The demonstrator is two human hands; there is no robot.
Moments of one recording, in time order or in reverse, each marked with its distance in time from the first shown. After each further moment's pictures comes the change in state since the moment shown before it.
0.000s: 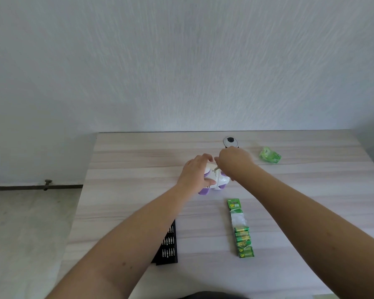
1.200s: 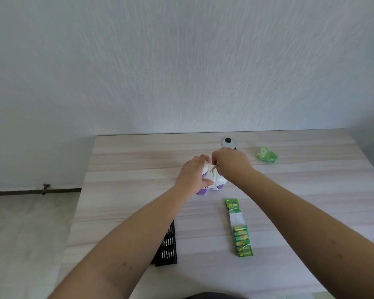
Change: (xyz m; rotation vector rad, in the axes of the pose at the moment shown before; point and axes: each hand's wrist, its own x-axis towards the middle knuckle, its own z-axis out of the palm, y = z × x) left_hand 0.001 -0.002 0.003 0.018 0.018 0.025; right_hand -0.014 0.002 -0.001 0.009 0.107 -0.127
